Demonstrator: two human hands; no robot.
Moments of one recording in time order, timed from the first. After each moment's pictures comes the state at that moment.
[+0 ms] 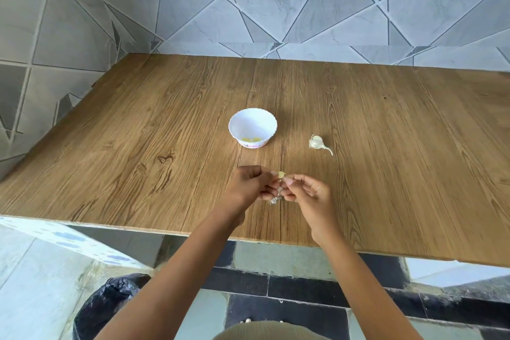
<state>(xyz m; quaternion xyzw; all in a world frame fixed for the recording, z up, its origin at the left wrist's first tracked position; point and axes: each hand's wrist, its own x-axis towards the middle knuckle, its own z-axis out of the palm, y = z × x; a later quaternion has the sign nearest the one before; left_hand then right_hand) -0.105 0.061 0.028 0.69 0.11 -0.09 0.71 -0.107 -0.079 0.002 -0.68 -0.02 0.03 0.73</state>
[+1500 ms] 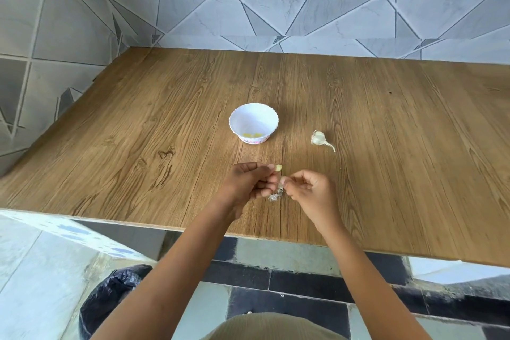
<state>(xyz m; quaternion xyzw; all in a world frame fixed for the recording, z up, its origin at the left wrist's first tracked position) -0.102 0.066 0.033 0.62 0.17 -0.13 0.76 -0.092 -0.086 -0.007 -0.80 -0.06 0.00 0.60</state>
